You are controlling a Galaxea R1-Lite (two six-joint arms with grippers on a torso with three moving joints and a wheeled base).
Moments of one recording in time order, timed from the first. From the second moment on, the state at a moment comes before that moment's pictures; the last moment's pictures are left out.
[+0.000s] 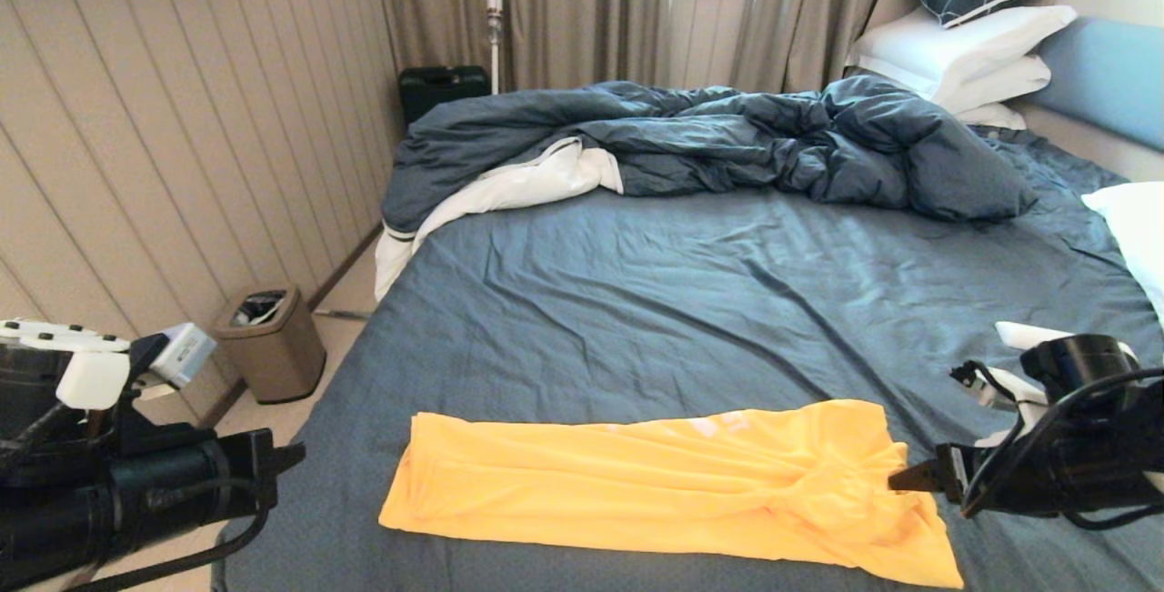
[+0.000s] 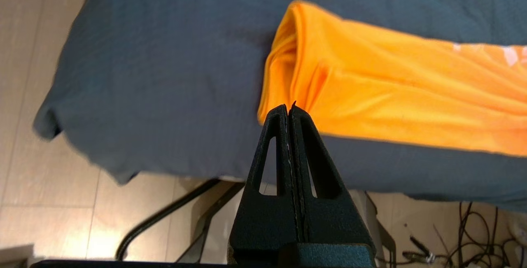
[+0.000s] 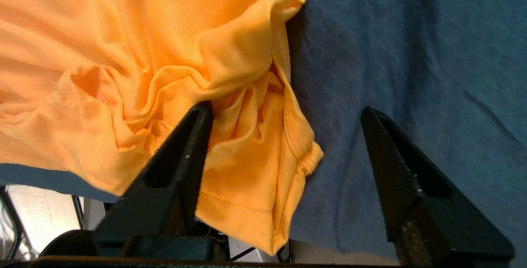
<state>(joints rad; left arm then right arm) -0.31 1.29 -0.50 -0.14 -0.01 -0.42 -0.24 1.78 -0.68 -0.05 0.29 -0.05</state>
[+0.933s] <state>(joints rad) -0.26 0.99 -0.34 0.00 -0.06 -0.43 -0.12 1.84 -0.71 -0.04 0.30 0.01</state>
